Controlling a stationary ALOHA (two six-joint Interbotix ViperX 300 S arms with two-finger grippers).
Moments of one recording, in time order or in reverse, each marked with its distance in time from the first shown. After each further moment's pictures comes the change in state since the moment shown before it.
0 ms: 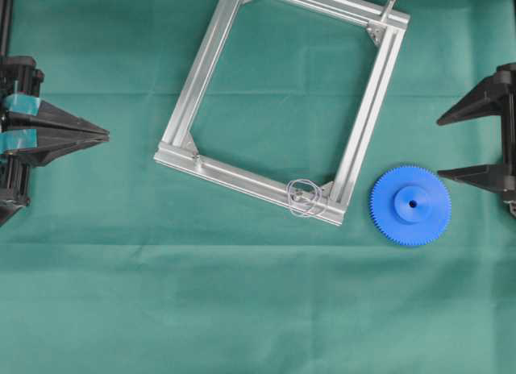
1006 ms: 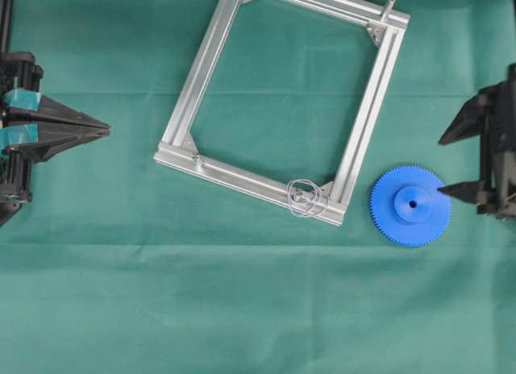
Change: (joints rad) left arm 0.023 0.002 0.000 0.002 0.000 0.000; right arm 0.040 0.195 0.005 0.006 0.123 0.043
